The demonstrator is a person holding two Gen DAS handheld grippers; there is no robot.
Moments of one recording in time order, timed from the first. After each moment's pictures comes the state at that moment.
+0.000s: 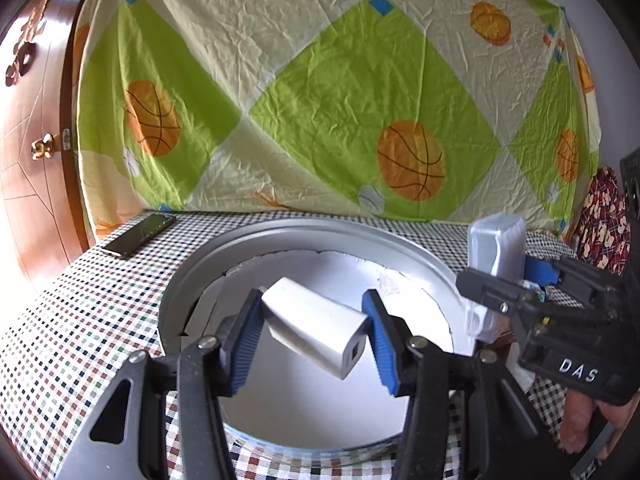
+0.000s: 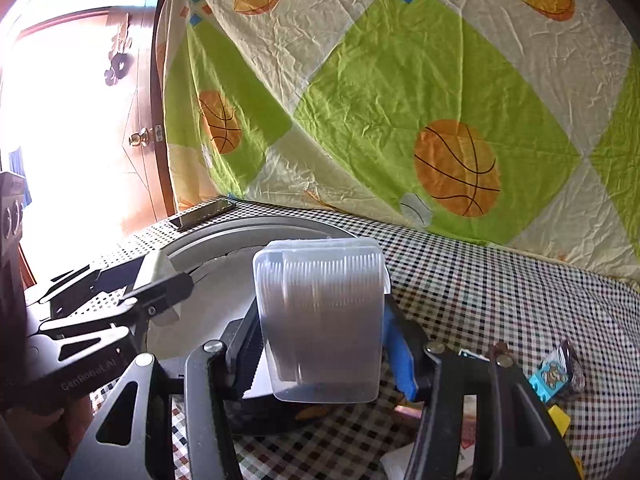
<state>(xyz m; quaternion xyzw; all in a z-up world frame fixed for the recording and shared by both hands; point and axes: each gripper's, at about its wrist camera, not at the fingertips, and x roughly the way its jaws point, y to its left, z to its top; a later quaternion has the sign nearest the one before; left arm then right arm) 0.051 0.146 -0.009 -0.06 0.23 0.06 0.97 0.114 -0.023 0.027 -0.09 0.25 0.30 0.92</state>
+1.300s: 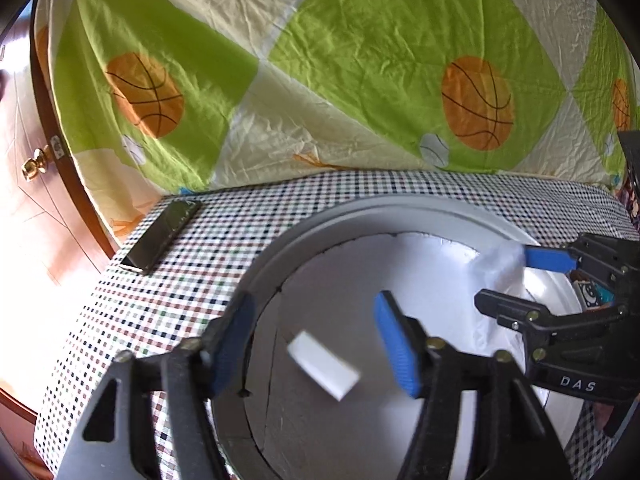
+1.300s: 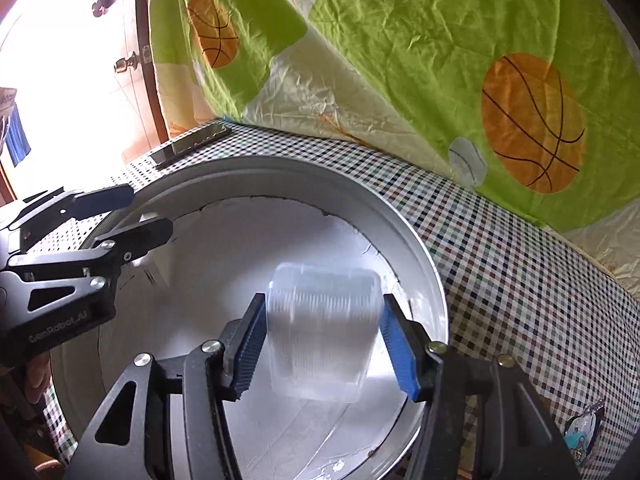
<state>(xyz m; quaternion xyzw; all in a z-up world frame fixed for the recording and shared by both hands) 0.139 0.197 -0.004 0.01 0.33 0.12 0.94 0.207 0.043 -0.007 -0.15 0.38 0.32 0.86</state>
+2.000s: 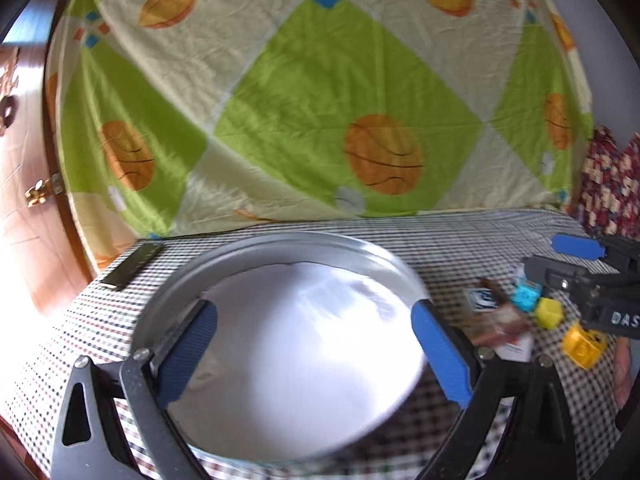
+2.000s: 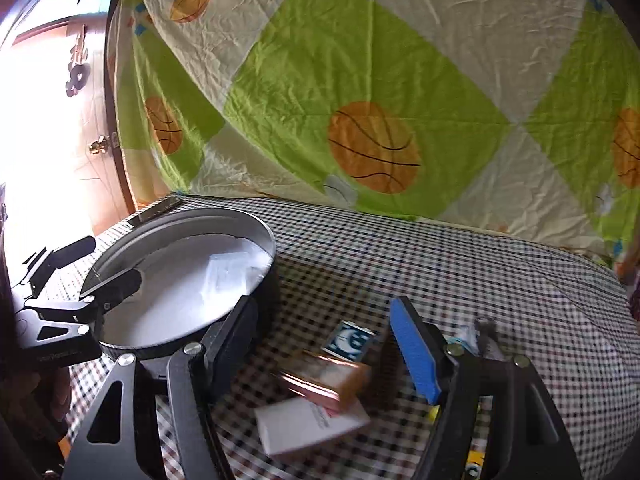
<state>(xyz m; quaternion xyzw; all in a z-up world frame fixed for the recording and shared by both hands) 0.065 0.073 0.003 0.02 0.22 0.06 0.97 0.121 -0.136 0.036 -0.08 0.28 0.21 0.93</state>
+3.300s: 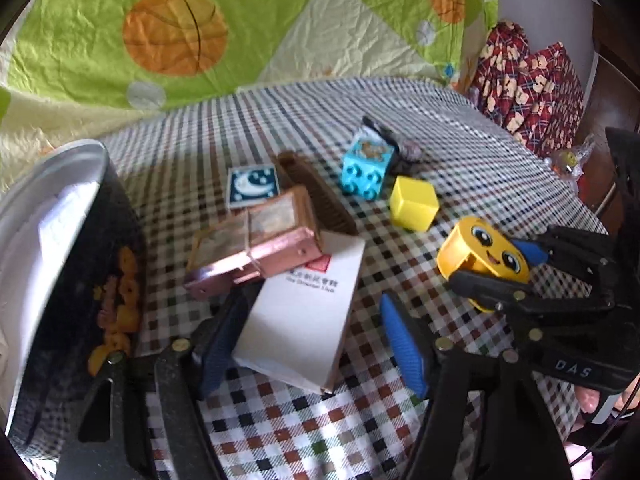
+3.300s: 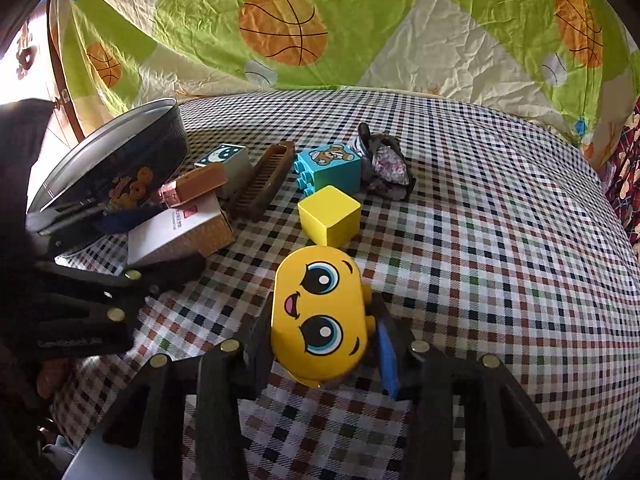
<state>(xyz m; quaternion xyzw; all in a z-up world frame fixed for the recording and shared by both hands) 0.135 -0.059 -0.072 0.04 0.43 -0.17 0.89 0.117 -0.231 -0.046 -0.06 0.43 0.18 0.88</state>
